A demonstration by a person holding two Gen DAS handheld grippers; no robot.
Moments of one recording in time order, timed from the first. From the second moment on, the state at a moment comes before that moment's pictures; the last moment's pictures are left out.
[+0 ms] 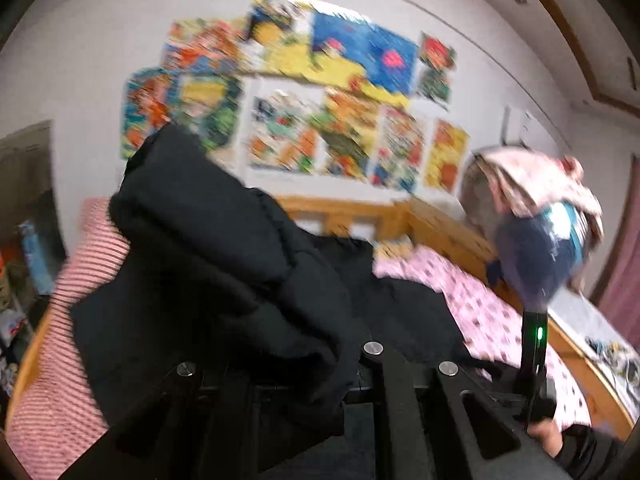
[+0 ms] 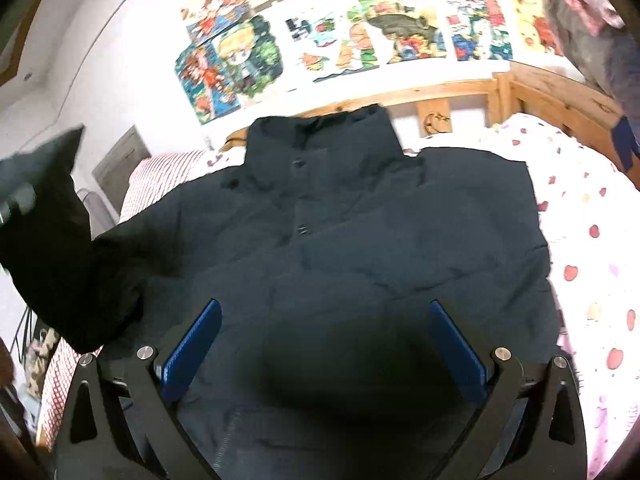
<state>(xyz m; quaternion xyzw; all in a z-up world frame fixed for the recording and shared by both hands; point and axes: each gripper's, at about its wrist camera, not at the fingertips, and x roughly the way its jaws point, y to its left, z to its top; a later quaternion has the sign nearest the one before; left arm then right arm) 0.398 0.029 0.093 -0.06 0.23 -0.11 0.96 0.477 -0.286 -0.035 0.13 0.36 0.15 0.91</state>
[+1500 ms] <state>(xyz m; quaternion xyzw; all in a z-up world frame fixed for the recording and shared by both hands) 0.390 -0.099 -0.046 0.12 0.38 -0.22 0.89 0.506 -0.297 -0.102 0.35 0.34 0.33 0.81</state>
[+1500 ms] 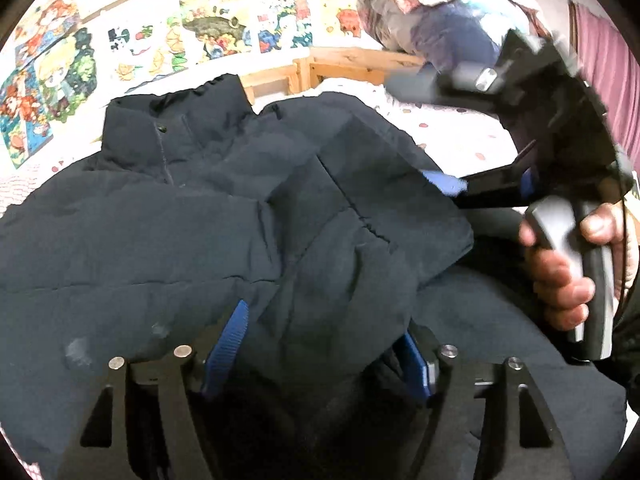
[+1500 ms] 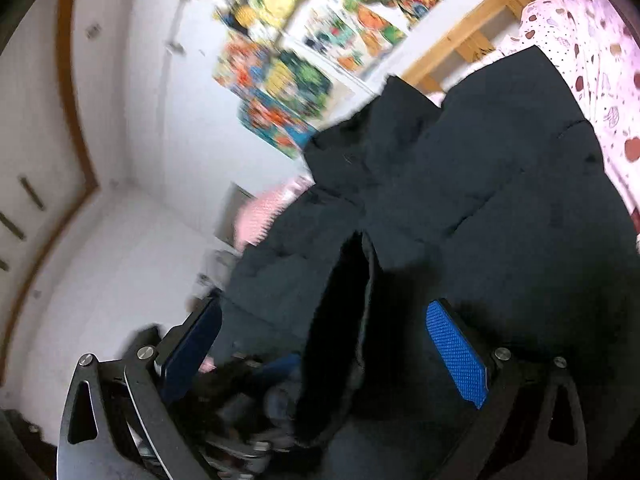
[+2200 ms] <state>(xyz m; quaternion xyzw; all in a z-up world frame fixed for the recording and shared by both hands) 0.377 0.088 0.016 -0.09 0.36 -0.03 0.93 0.532 -0.348 -0.010 0.23 0.32 0.19 0.90</state>
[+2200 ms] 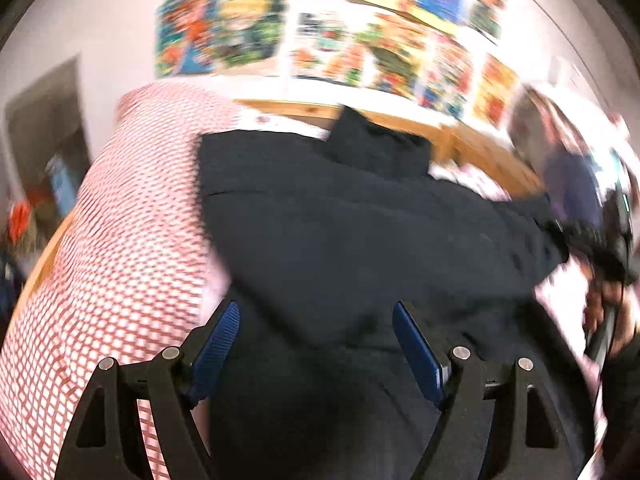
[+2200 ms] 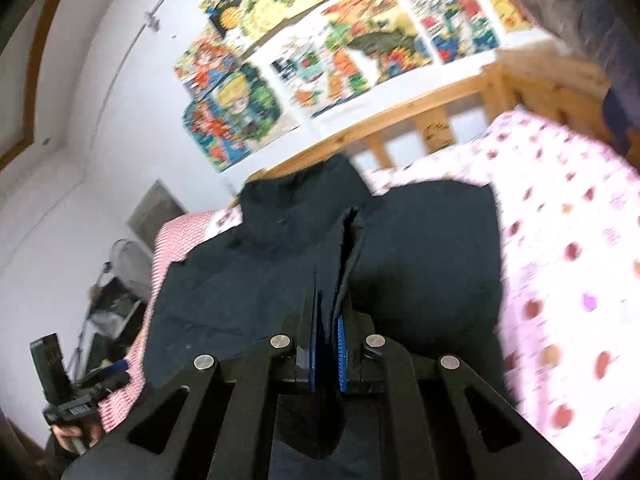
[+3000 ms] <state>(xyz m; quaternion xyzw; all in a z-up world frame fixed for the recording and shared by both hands) 0.505 0.107 -0.032 -0.11 0.44 0.01 0.89 0.538 -0.362 -0.055 0.09 0.38 0.04 0.92</state>
